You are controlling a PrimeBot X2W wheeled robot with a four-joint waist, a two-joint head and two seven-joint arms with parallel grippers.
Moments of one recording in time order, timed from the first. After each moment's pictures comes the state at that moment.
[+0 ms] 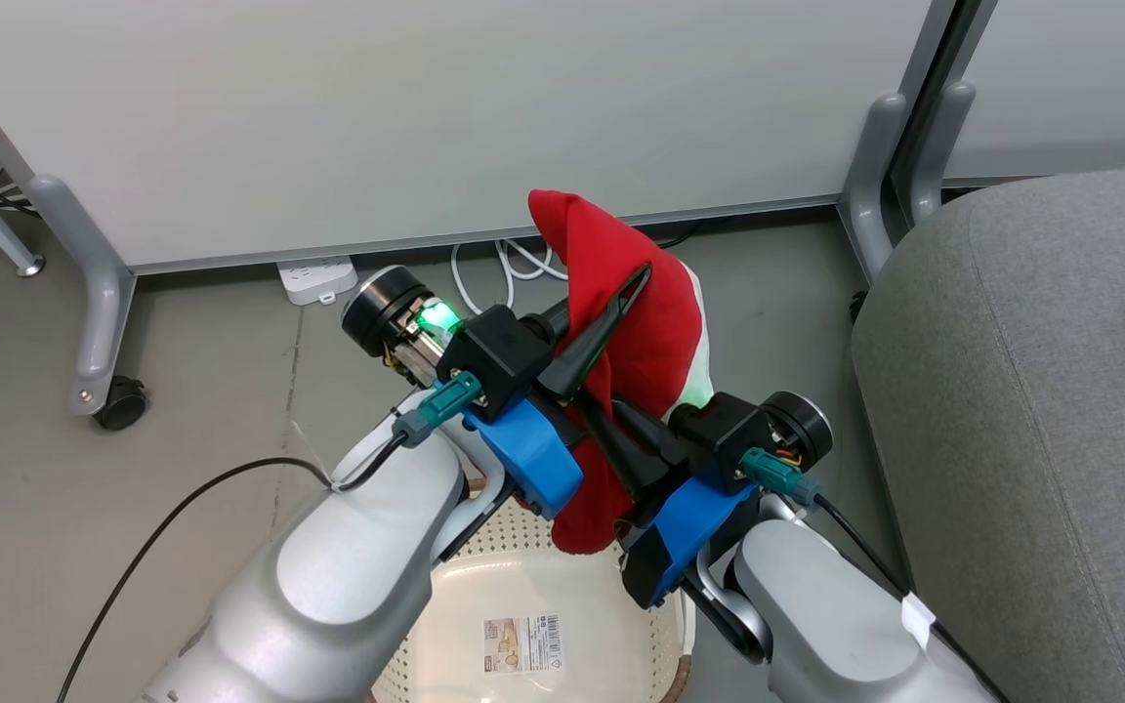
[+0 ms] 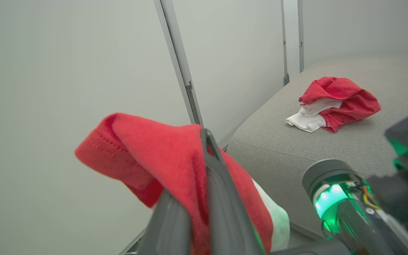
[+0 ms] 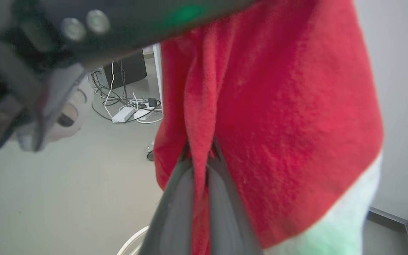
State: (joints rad) left arm -0.81 0.11 -0.79 0.51 -0.32 -0.13 -0.26; right arm -0.60 -0.05 0.65 0.62 0.27 0.13 -0.26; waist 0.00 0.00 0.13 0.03
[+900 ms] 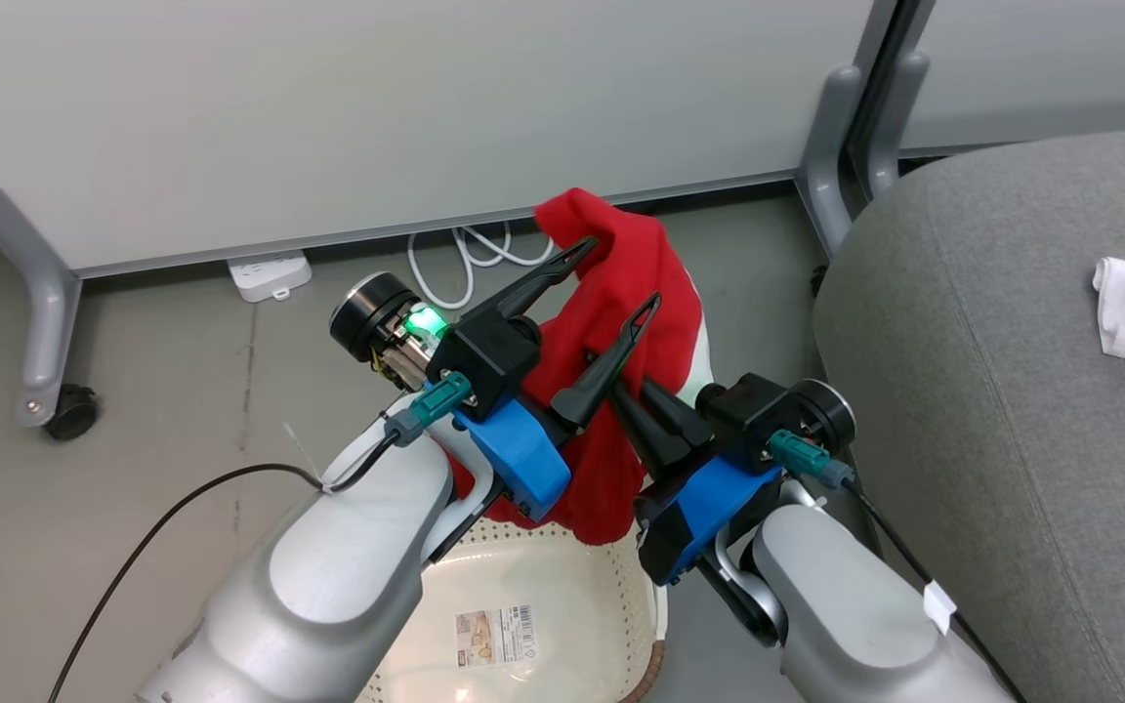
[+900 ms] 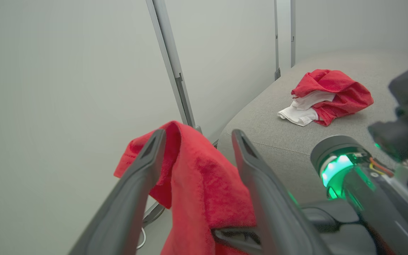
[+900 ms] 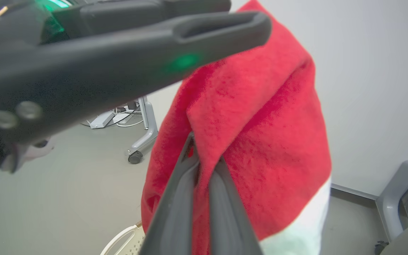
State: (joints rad) left arm -0.80 0.12 -0.78 0.53 -0.32 -0.13 -0.26; right arm -0.60 -0.05 0.59 0.62 0.26 0.13 -0.26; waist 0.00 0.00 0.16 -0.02
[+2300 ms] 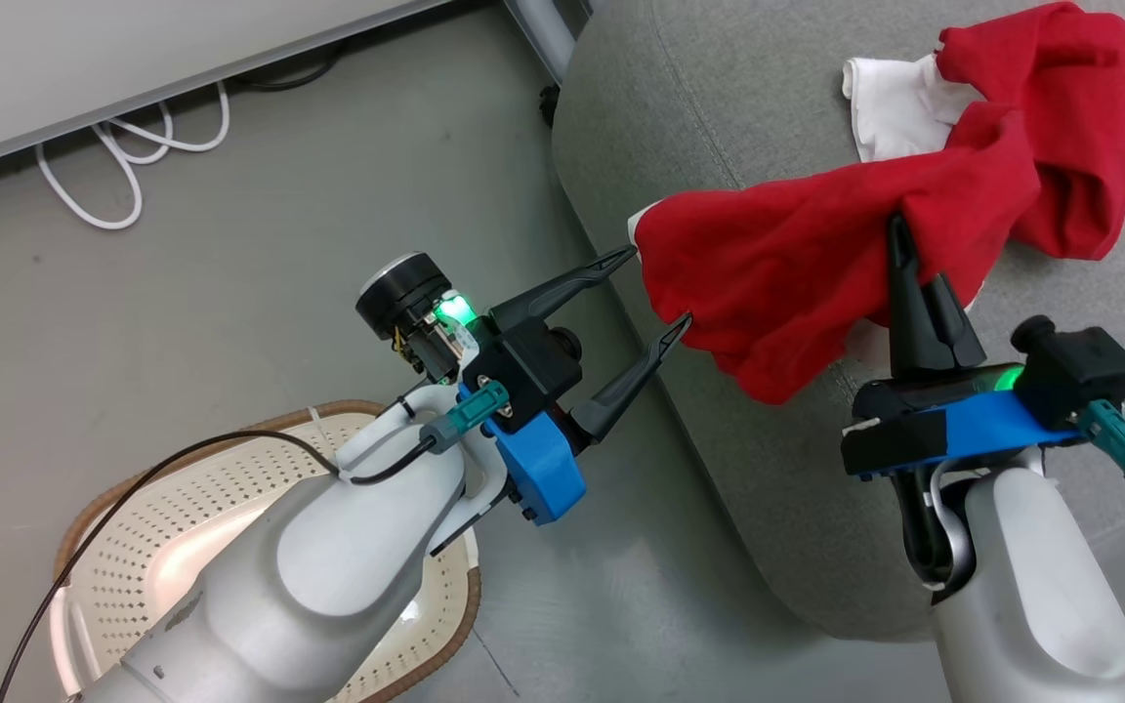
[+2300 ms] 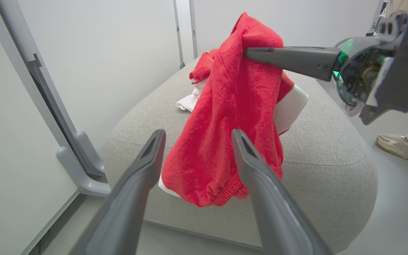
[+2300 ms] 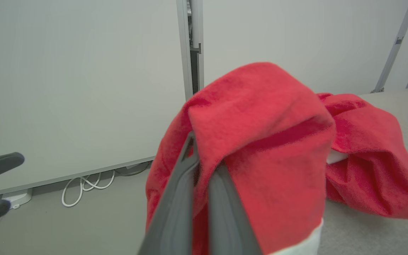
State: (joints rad) left arm -0.88 0.17 -0.93 0.50 -0.32 -0.13 -0.26; right arm -0.46 -0.05 0.04 0.32 0.15 0.13 -0.26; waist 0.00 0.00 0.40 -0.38
